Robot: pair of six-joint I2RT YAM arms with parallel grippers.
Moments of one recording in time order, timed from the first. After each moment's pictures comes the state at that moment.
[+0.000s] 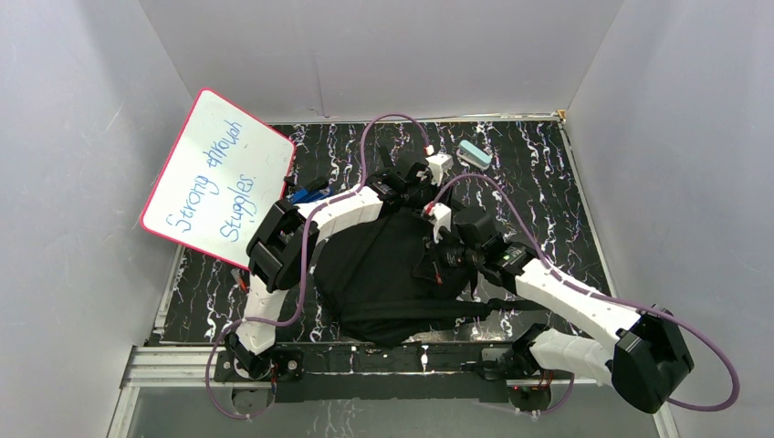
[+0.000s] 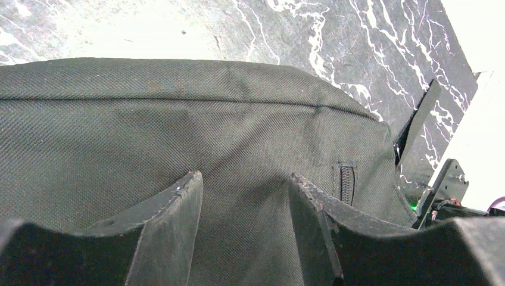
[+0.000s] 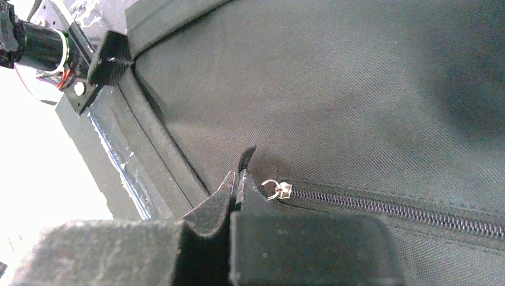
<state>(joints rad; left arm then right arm) -0.80 2.10 1.60 -0.19 0.33 -0.32 0.71 1.07 0.66 -0.25 -0.44 0.24</state>
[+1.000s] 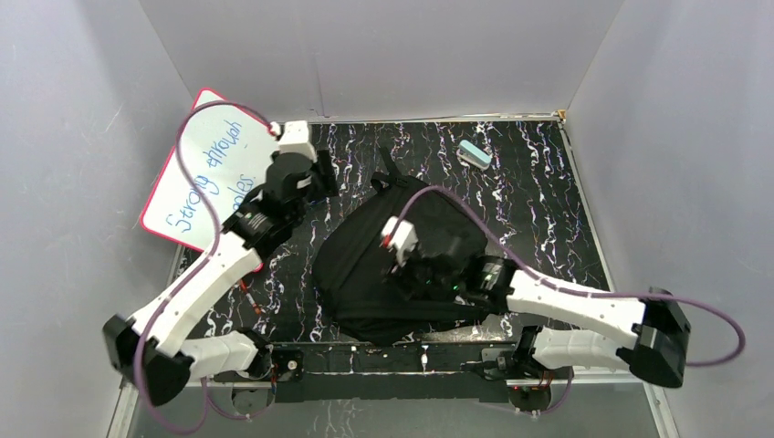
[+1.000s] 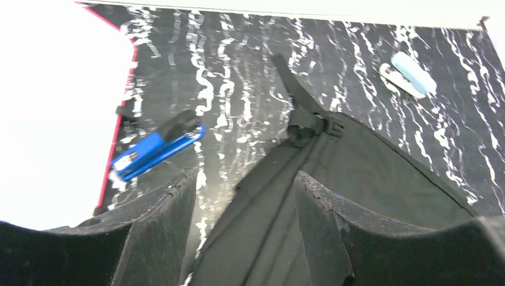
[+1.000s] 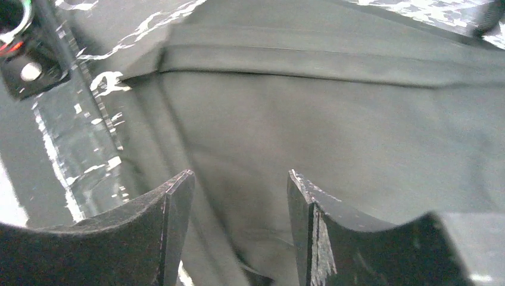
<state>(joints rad) -0.62 1.23 1.17 -0.35 -0.42 -0.34 1.04 1.06 0.77 -0.21 -0.04 0.01</state>
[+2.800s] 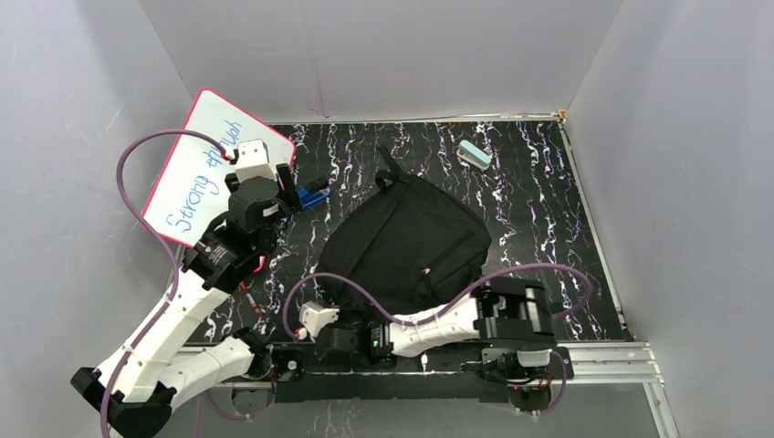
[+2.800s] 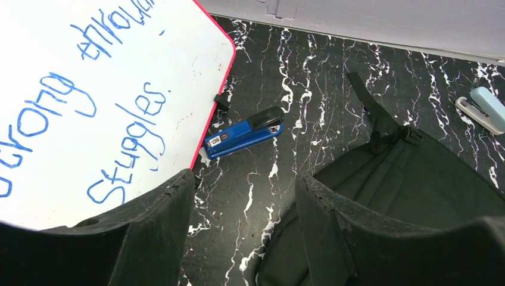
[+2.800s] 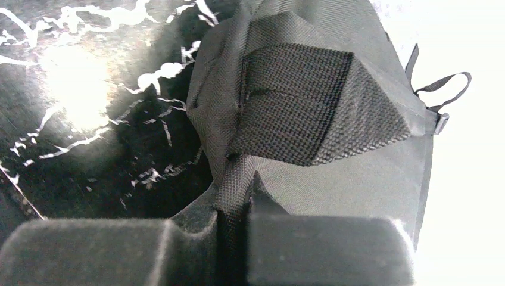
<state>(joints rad) -0.62 0.91 1.09 -0.55 -0.71 -0.32 1.63 1.89 1.10 -0.17 0.85 -0.19</state>
